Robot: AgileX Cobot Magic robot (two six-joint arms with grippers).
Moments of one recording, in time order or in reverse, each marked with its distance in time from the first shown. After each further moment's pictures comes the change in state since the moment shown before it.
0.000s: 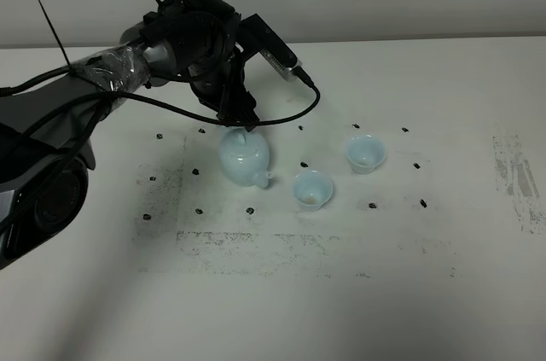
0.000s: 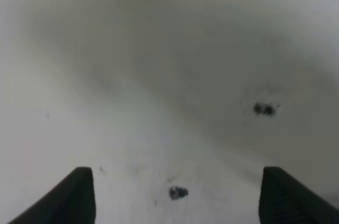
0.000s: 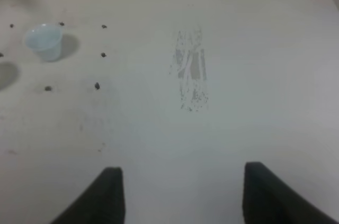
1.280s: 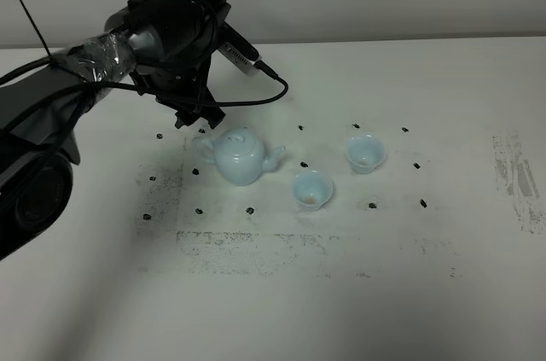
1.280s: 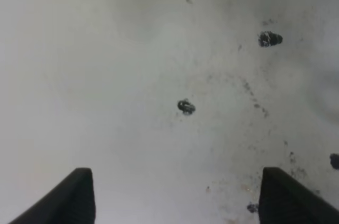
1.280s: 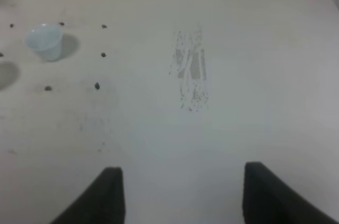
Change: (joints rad) left arm 0.008 -0.054 0.000 0.173 0.294 -0.208; right arm 0.000 0.000 0.000 0.000 0.000 0.000
